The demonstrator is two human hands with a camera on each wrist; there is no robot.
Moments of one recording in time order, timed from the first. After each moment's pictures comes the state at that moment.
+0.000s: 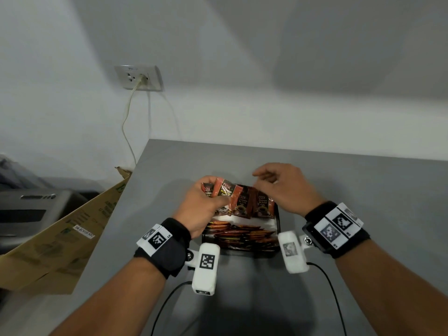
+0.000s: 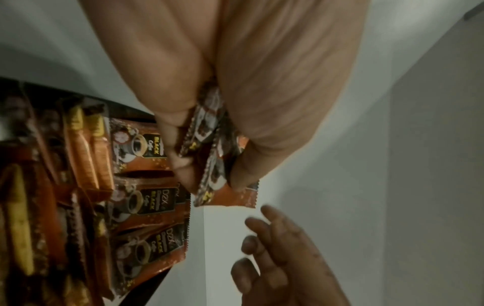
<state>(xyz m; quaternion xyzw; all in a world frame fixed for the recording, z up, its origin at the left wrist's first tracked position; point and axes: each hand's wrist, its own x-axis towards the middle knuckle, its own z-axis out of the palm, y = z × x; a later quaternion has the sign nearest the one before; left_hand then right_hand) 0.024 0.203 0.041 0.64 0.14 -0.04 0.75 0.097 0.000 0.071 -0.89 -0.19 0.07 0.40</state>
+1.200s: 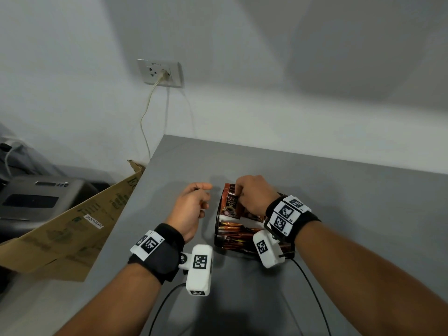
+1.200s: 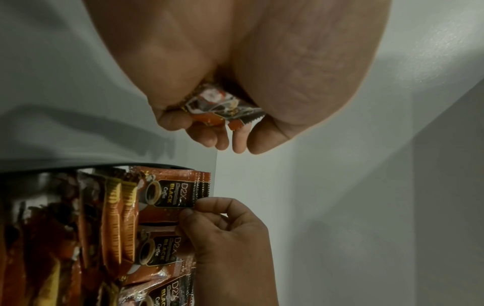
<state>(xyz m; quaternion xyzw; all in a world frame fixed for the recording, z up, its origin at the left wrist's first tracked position) 0.011 0.247 0.023 0.61 0.26 0.01 0.75 0.113 0.090 0.031 -0.93 -0.25 0.18 0.19</state>
